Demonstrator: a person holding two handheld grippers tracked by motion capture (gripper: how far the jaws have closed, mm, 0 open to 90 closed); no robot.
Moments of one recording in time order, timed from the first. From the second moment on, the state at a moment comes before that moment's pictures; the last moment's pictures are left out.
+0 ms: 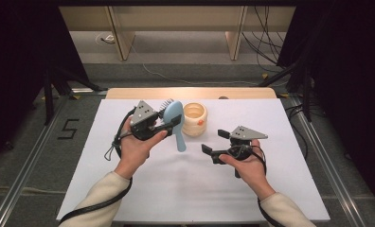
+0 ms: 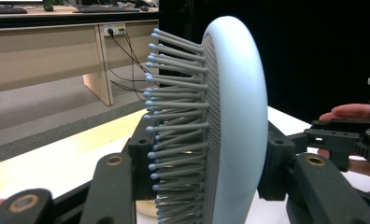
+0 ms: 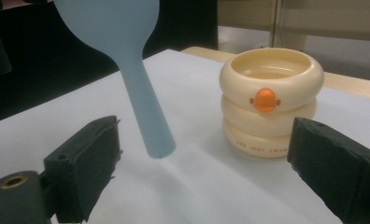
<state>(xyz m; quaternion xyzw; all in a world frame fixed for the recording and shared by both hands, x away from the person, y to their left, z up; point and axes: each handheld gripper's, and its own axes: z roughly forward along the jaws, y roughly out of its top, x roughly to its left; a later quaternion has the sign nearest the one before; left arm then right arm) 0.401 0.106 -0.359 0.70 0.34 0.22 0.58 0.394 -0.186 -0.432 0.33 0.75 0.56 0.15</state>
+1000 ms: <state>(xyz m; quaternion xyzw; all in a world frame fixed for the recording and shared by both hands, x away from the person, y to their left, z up) 0.404 0.104 -0.358 0.70 0.34 0.23 0.58 0.375 -0.226 -0.435 0.35 0.73 0.56 0.16</state>
